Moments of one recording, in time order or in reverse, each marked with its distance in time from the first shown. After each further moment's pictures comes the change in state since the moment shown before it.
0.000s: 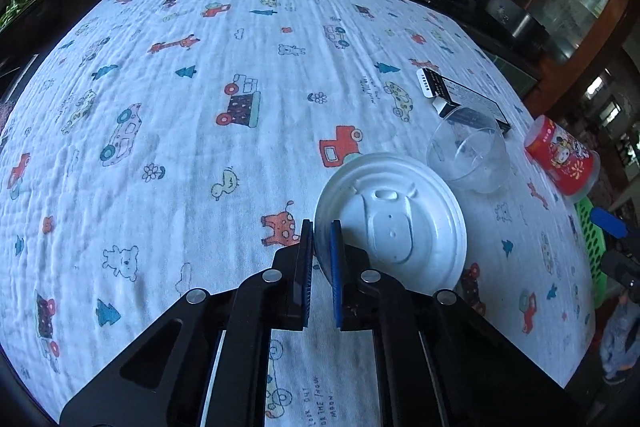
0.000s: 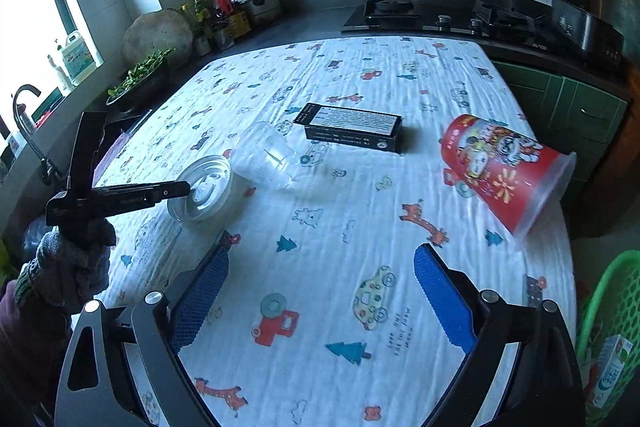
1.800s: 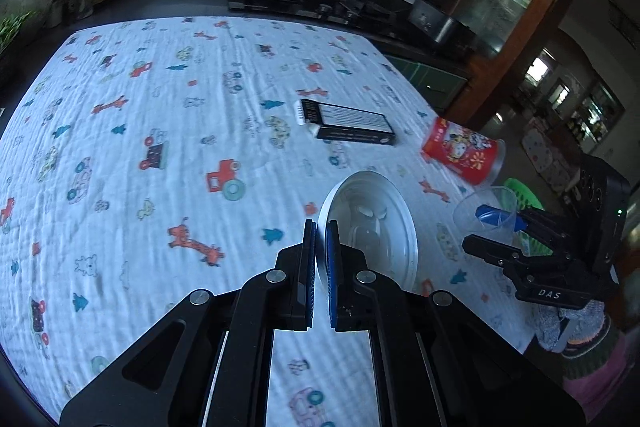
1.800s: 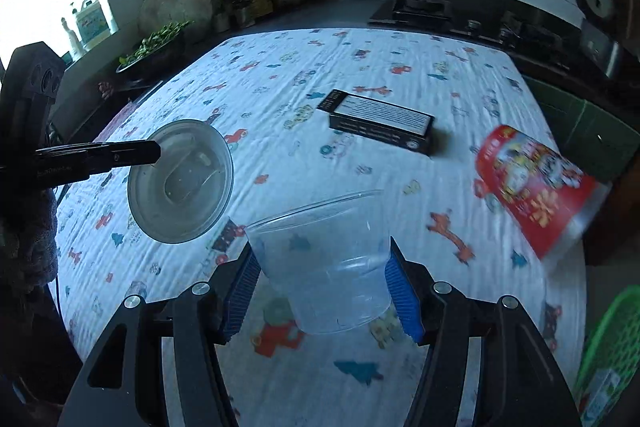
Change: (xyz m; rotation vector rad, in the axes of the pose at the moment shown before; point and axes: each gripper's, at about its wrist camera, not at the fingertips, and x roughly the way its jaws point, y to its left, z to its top) left arm -0.062 -0.075 -0.009 0.143 -0.080 -0.200; right arm -0.002 -0.007 -0.016 -0.053 0.004 -0.037
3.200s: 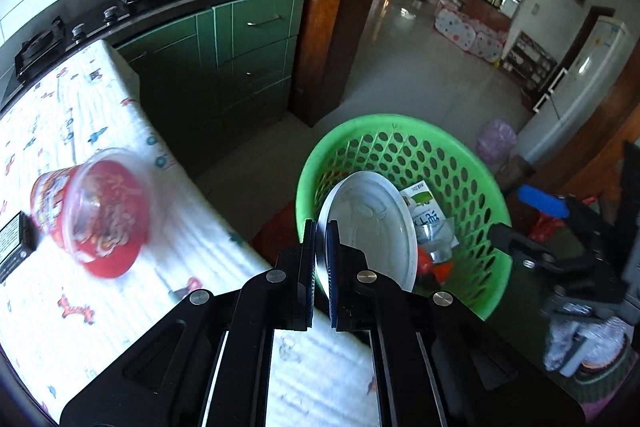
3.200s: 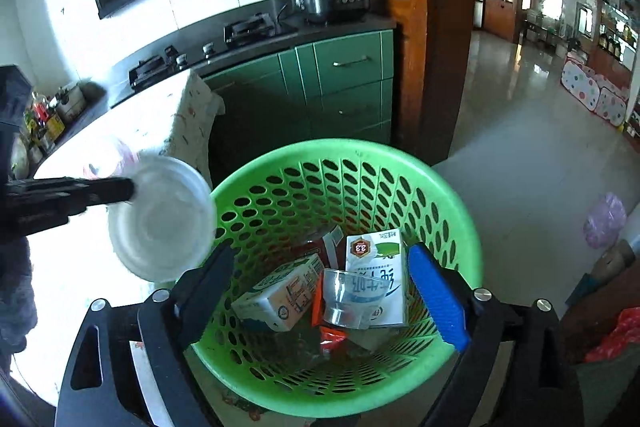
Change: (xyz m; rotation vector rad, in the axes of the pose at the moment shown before) left arm 0.188 -0.363 0.006 0.458 0.204 -0.173; right arm -0.186 -0.270 -0.170 0.513 -0.166 -0.471
